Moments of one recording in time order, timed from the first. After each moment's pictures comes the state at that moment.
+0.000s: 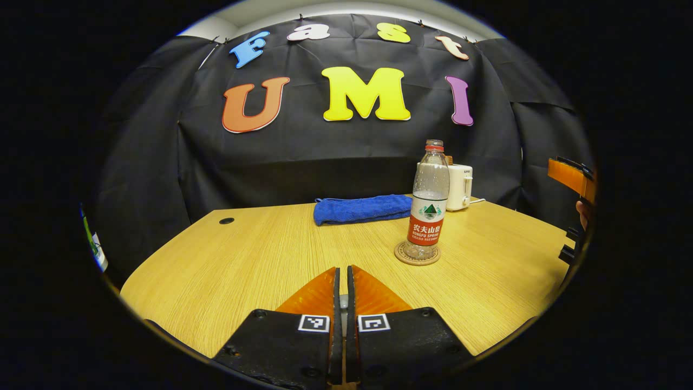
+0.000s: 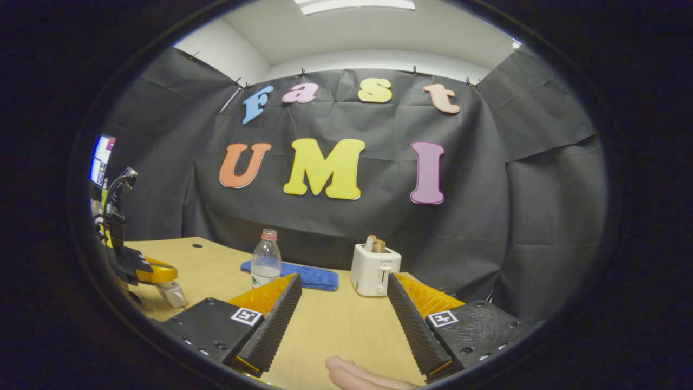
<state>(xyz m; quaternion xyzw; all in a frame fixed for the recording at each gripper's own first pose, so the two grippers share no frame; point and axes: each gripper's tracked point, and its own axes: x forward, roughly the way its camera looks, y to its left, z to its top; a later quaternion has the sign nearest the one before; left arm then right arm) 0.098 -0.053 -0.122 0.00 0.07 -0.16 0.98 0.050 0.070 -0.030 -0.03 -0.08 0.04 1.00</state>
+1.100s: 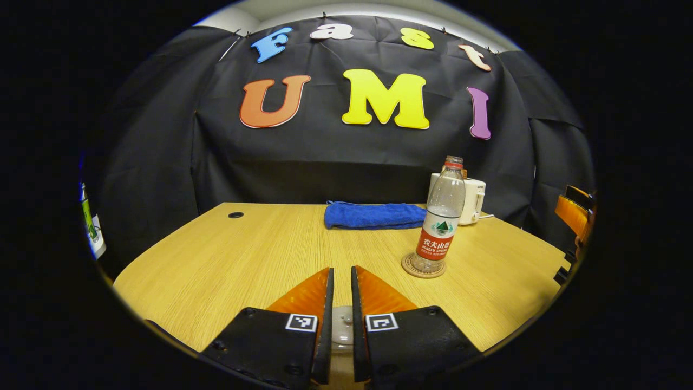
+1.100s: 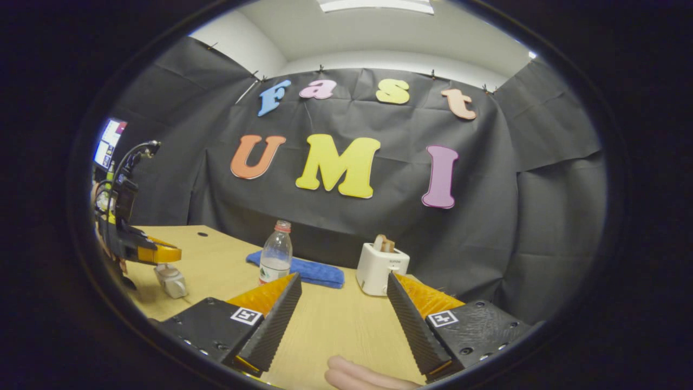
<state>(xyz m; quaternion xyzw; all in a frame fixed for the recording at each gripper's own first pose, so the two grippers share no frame) 0.103 -0.041 -0.107 -0.04 0.08 -0.13 0.99 0.048 0.083 -0.037 -0.07 -0.07 0.05 0.99</state>
